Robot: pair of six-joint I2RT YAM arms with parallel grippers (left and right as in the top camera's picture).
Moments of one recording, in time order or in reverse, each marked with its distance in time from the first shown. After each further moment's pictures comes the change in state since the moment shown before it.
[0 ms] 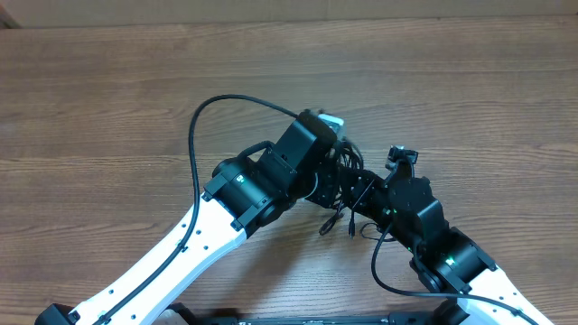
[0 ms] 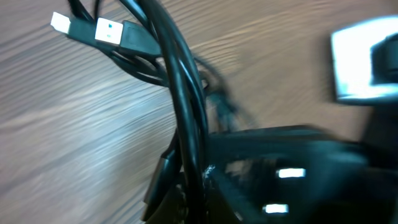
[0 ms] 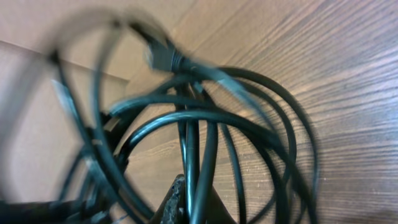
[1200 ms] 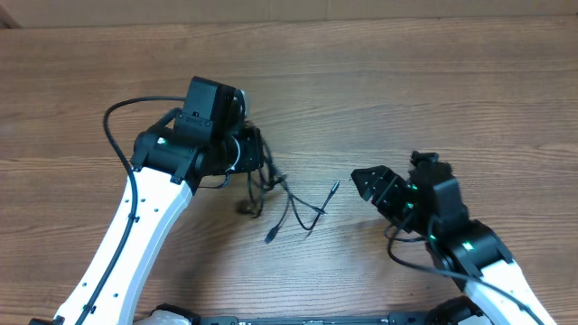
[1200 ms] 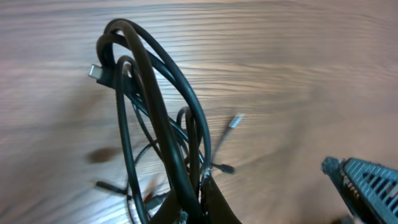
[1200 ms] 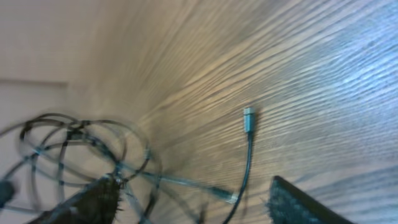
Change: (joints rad) left arm 0.449 -0.005 -0.013 -0.181 0.177 -0.017; right arm -0.240 -0.023 0.040 -0.323 -0.180 -0.048
